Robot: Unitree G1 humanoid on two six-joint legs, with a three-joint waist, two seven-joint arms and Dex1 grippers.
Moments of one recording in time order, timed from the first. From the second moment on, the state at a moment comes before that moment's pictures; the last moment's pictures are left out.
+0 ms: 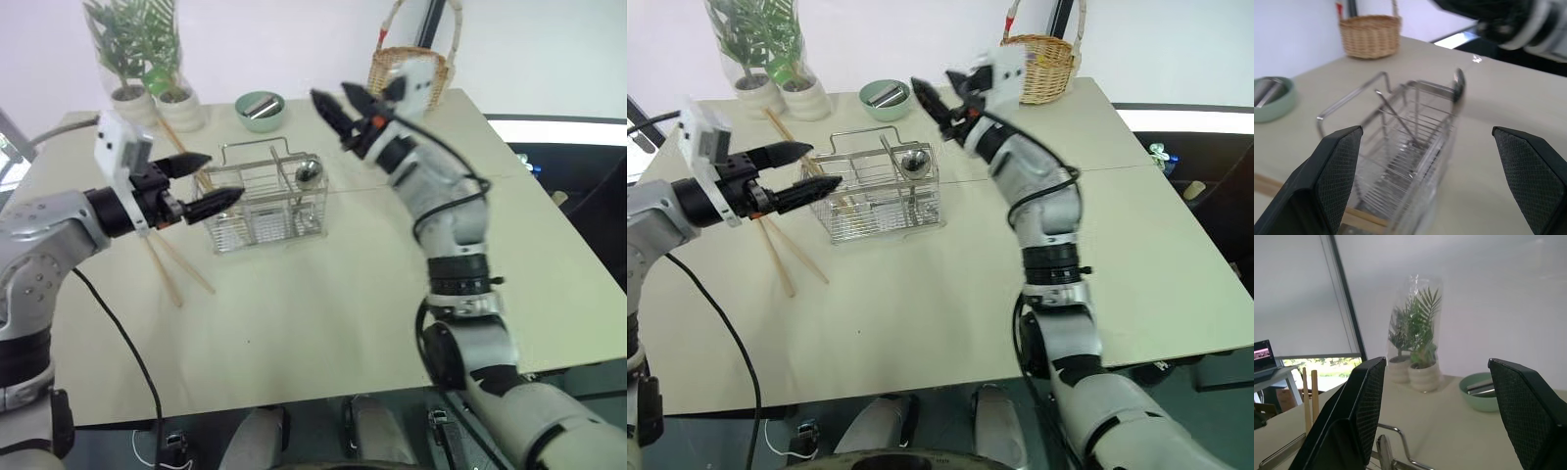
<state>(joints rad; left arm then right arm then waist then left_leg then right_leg) -0.48 0.83 0.31 -0.33 -0.82 0.85 -0.65 -0.92 -0.20 -0.13 0.13 0.46 0.47 0.49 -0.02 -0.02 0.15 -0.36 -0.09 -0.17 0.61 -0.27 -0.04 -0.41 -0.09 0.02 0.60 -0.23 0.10</state>
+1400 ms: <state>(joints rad) -0.63 0.44 0.49 0.02 -0.37 1.40 0.19 -0.19 -0.77 -0.17 -0.55 0.88 0.81 0.86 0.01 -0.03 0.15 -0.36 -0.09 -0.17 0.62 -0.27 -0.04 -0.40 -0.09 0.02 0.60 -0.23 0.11</state>
